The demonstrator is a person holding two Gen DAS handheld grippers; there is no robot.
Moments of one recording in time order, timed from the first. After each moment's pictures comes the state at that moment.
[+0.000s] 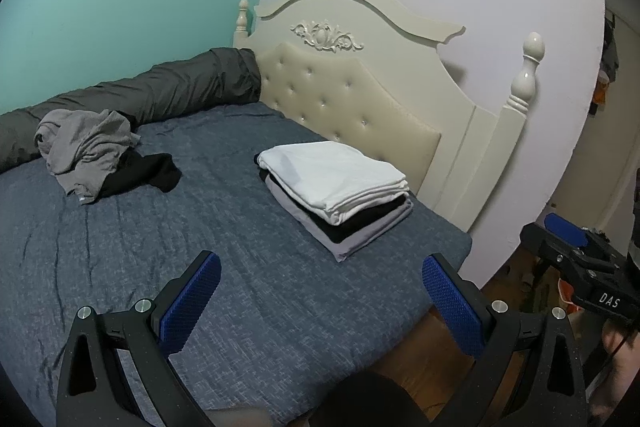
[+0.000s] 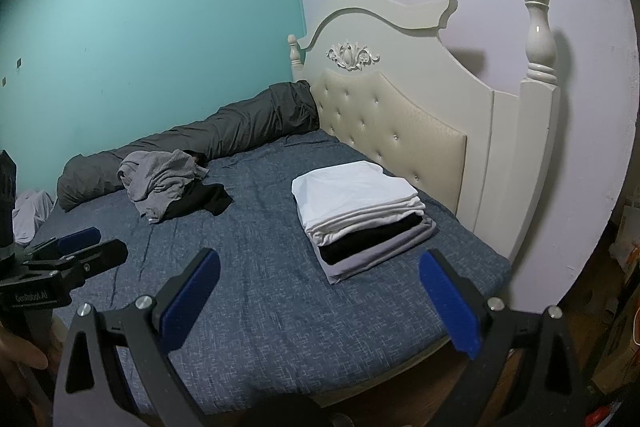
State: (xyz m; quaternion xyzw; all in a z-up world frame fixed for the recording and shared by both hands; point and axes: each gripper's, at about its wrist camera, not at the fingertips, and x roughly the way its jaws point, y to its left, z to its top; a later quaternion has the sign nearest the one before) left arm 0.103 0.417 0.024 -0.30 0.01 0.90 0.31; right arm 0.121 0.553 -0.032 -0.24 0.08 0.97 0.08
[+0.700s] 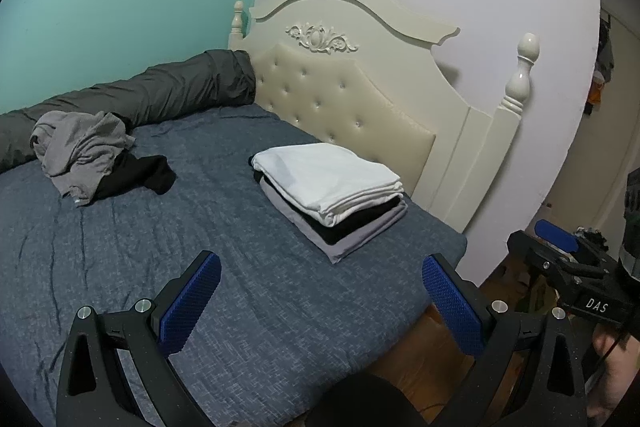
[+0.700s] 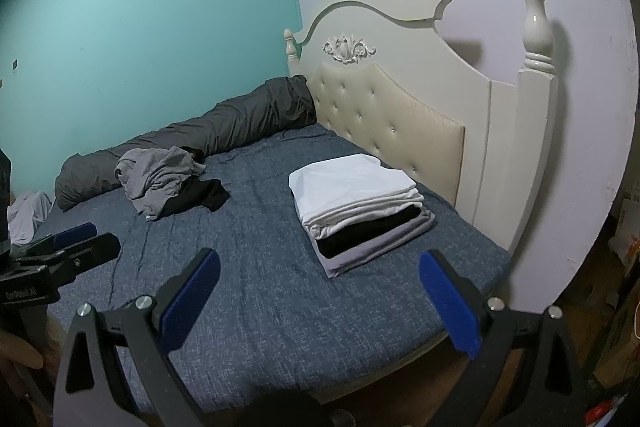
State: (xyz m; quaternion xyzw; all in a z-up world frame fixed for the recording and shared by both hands) left arm 0.104 0.418 0.024 -0.29 0.00 0.90 0.31; right arm 0.120 0.555 -0.040 -0.24 0.09 0.96 0.08
